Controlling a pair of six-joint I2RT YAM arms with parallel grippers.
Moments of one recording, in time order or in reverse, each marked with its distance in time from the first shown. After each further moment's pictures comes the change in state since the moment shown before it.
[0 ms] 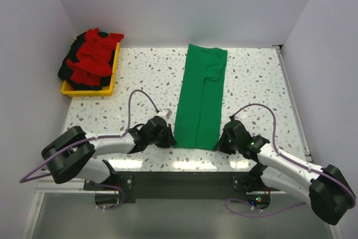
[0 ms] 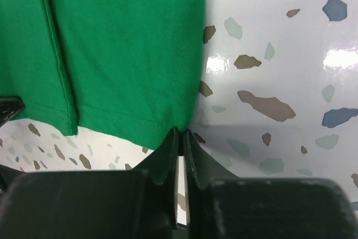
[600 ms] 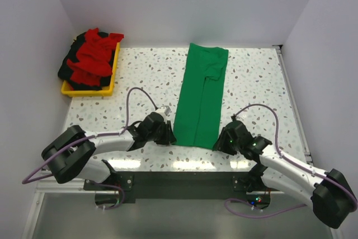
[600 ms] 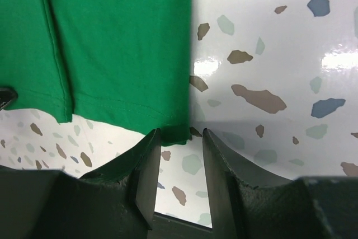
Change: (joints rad) left arm 0.065 0.002 0.005 0.012 0.051 0.052; right arm 0.002 -0.053 0.008 -0.059 0.023 0.006
